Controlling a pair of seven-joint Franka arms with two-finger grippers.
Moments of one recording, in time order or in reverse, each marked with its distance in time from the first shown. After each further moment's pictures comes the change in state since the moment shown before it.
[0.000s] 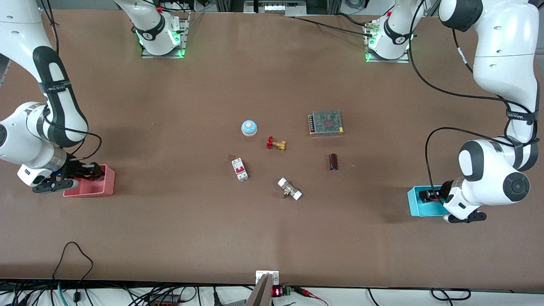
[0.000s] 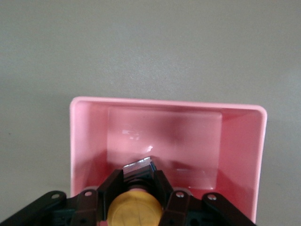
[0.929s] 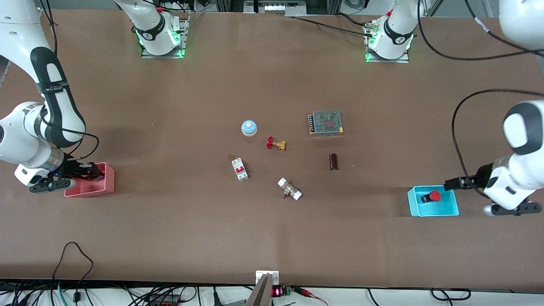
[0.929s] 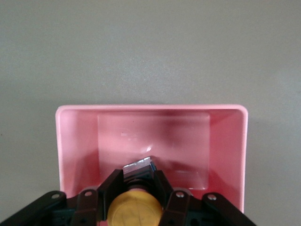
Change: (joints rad) left arm -0.030 -0.318 0.016 0.048 0.002 -0.267 -0.020; right arm -0.009 0.000 -0.001 0.004 0.000 0.016 -0.010
